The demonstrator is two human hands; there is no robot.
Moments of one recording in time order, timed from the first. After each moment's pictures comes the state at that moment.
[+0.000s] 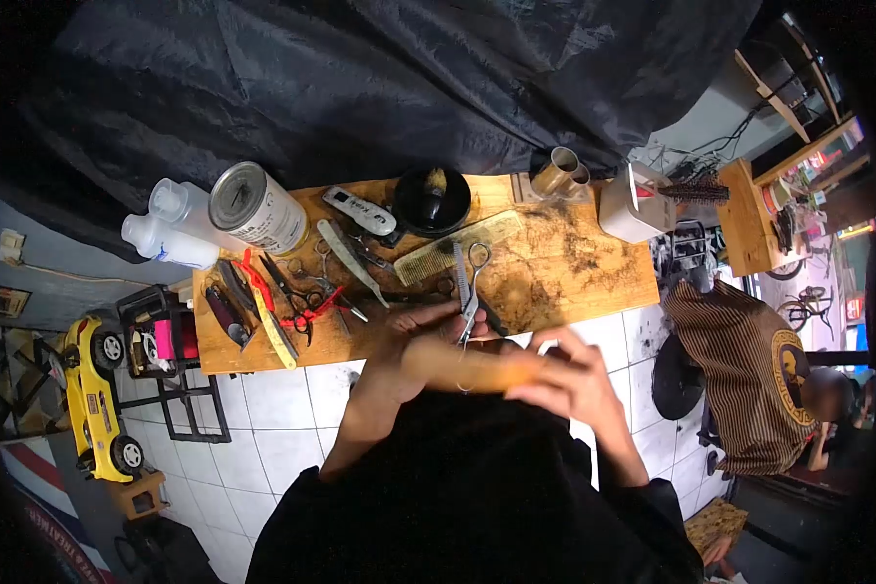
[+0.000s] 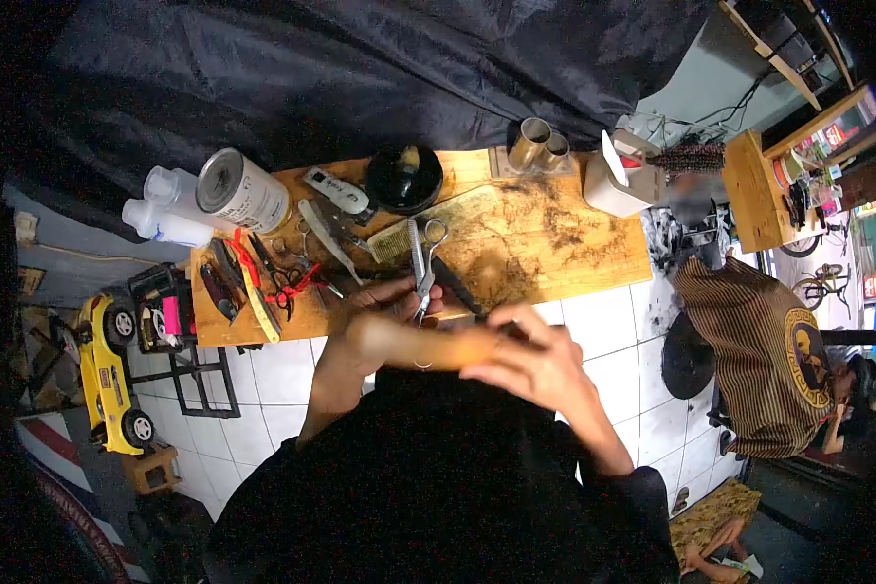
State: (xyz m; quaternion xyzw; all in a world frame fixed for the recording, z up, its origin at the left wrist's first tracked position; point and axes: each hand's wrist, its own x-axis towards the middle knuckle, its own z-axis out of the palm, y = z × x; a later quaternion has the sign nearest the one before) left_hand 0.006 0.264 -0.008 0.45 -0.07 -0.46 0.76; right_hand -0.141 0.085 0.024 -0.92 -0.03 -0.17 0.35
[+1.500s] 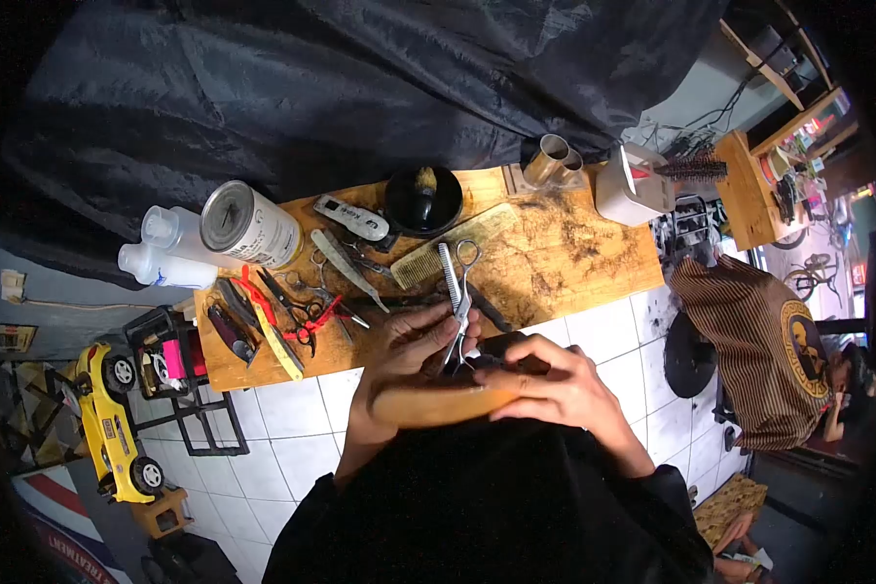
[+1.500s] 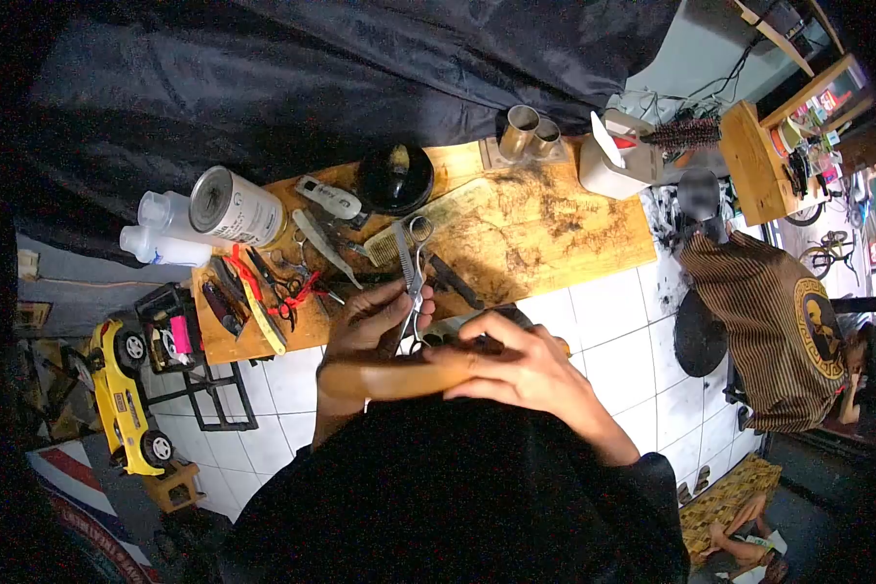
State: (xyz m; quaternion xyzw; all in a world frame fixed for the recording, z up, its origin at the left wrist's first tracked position) left_hand 0.015 0.269 0.008 0.42 0.01 -0.53 0.74; right_hand -0.132 0.103 0.041 -0.91 -0.07 -0.12 0.38
